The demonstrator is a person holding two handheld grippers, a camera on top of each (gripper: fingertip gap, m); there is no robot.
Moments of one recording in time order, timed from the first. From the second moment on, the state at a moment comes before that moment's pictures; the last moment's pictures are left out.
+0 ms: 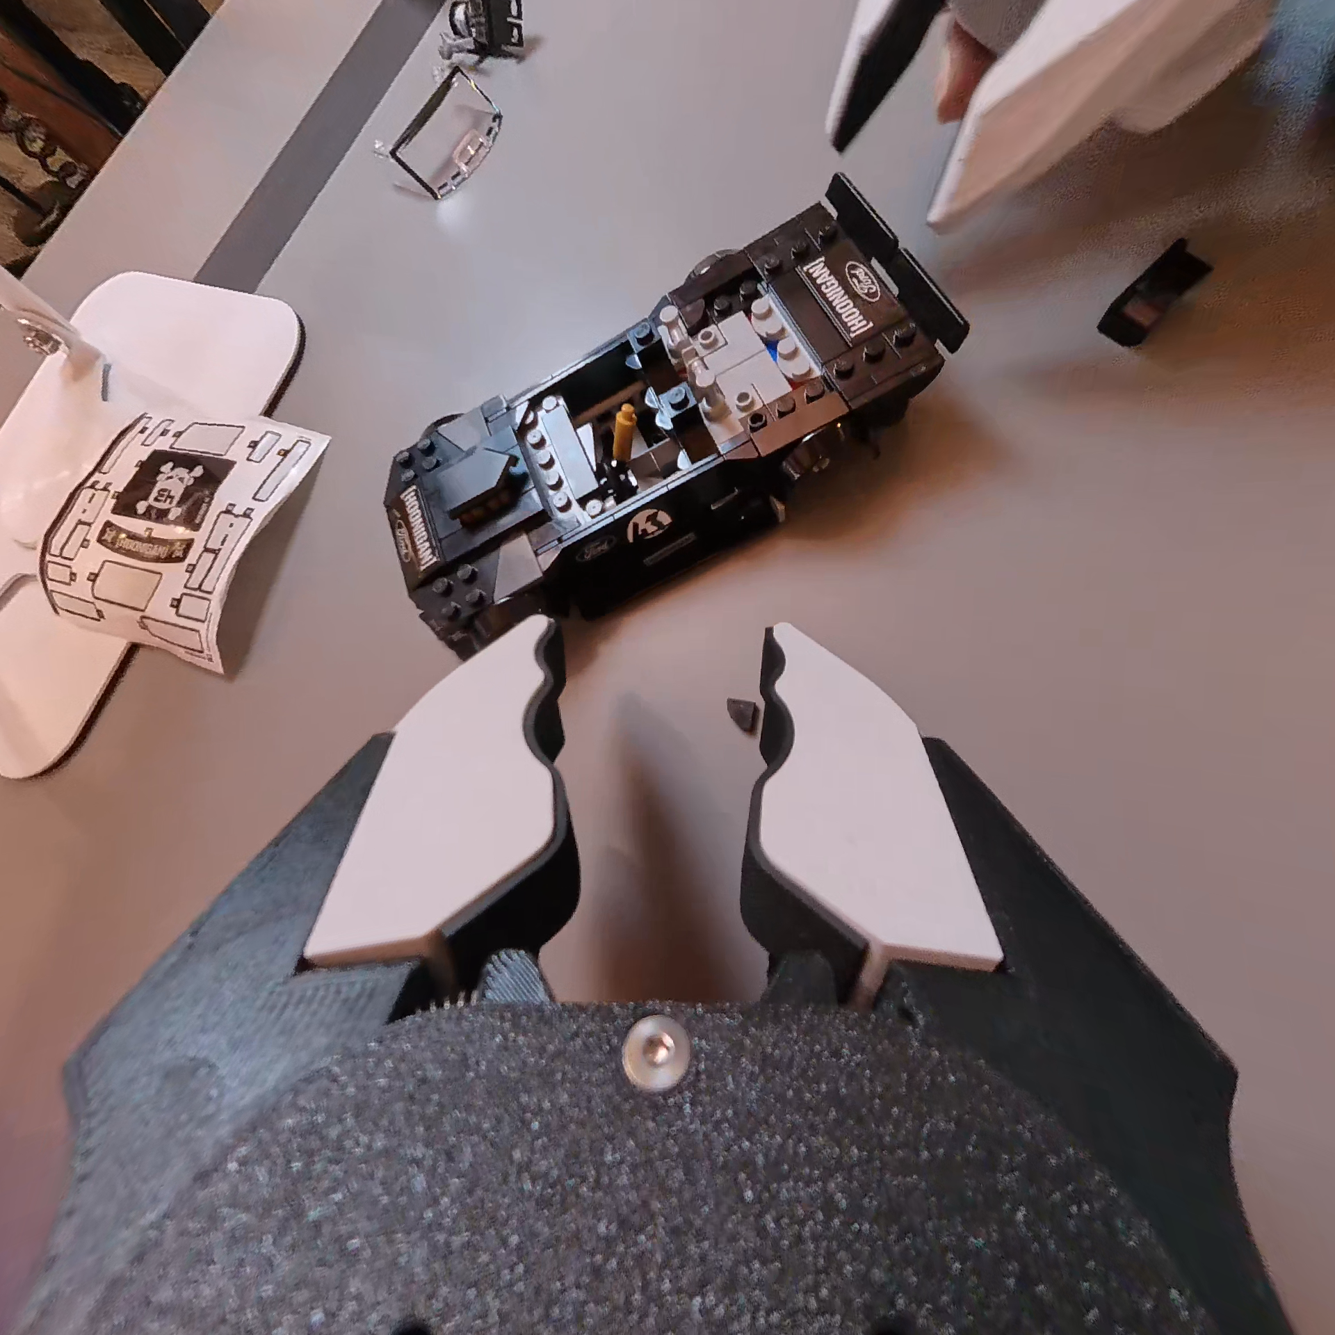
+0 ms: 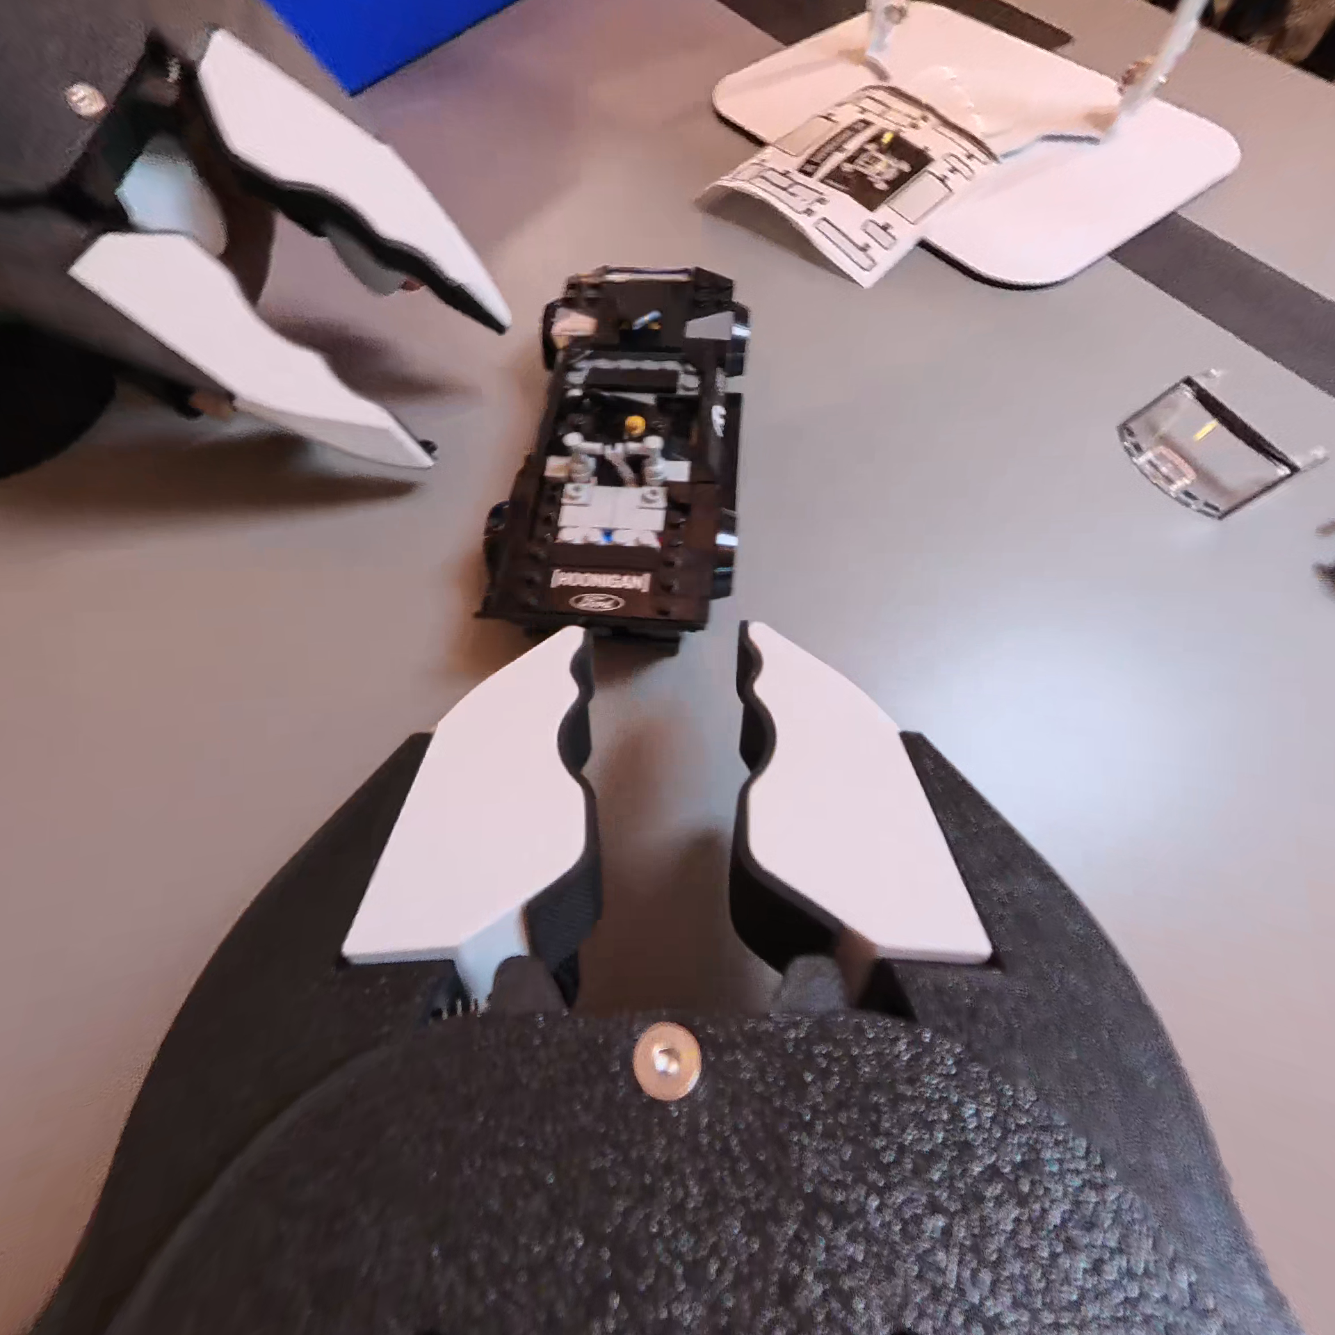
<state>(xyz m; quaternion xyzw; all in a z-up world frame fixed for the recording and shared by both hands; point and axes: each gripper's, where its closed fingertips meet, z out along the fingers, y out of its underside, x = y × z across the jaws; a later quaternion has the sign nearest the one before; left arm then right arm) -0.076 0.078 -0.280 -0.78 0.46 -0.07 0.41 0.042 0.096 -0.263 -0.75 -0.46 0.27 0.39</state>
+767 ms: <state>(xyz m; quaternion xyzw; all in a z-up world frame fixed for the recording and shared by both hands) -0.064 0.035 -0.267 -0.66 0.60 -0.09 0.44 0.013 0.068 -0.240 -0.70 -0.48 0.36 0.39</state>
